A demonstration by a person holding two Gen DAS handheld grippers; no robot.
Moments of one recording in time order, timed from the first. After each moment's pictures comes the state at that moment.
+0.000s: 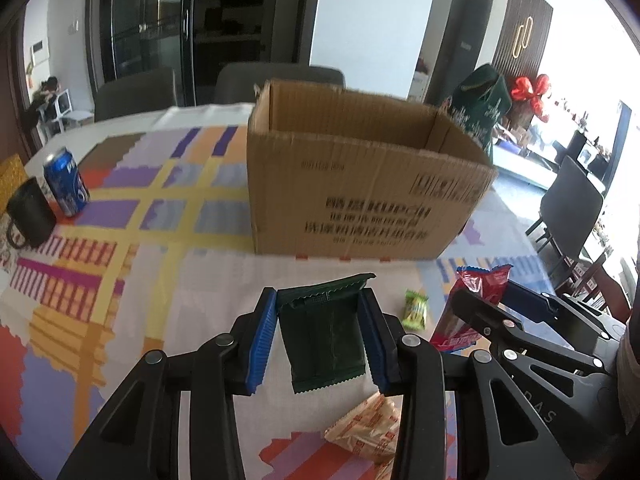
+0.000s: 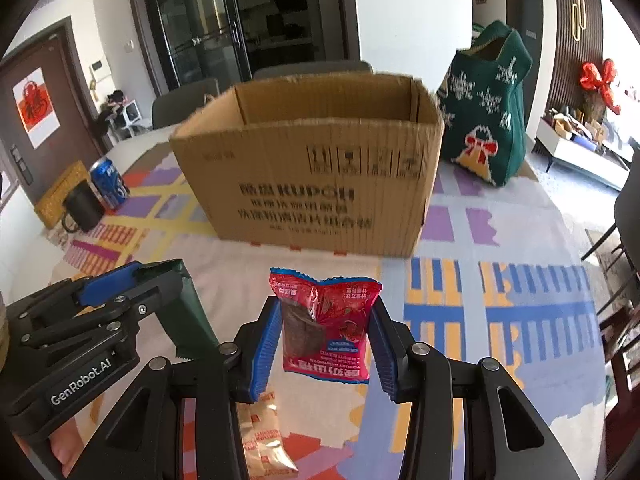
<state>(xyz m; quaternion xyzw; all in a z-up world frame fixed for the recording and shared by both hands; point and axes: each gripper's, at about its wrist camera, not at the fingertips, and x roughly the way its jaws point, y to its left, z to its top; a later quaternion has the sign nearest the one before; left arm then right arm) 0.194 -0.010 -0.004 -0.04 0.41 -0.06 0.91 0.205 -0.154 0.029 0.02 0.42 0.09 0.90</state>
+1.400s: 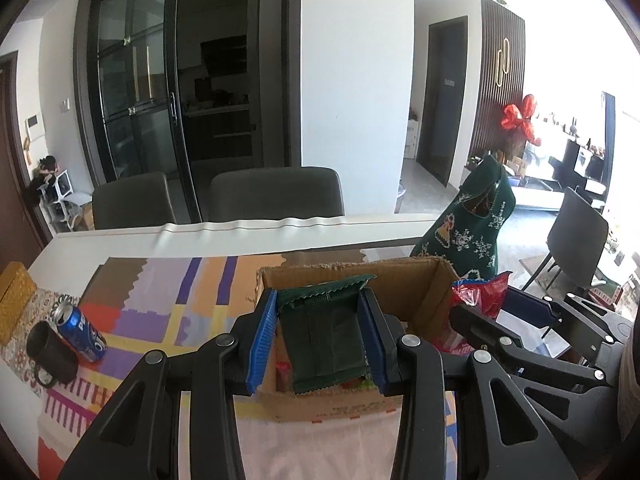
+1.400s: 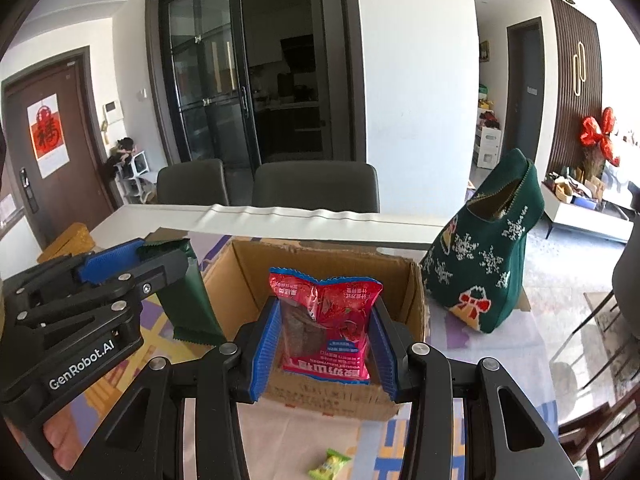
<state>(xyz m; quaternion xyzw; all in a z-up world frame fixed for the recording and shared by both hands) 0.302 -0.021 0.107 0.02 0.31 -0.06 0.95 0.297 -0.153 0.135 0.00 0.31 0.10 0.94</state>
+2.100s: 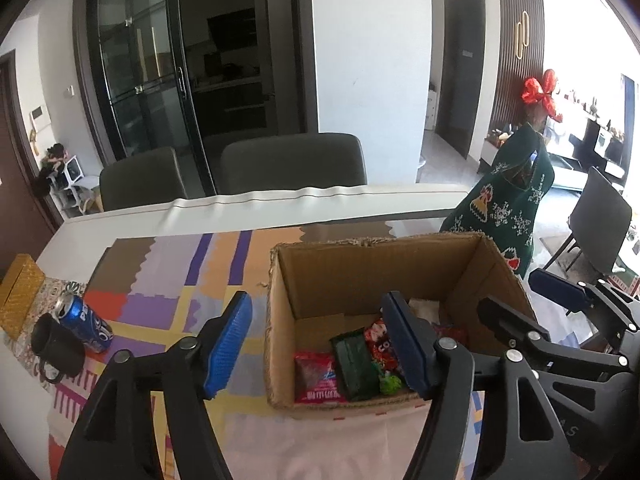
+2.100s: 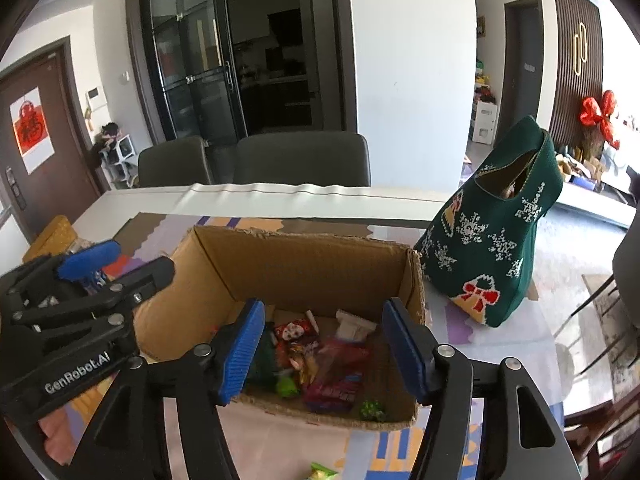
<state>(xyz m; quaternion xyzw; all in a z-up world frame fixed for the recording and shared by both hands) 0.332 -0.017 0.079 0.03 0.36 -0.03 0.93 0.340 -0.161 0.108 0.00 0.36 0.09 0.93</state>
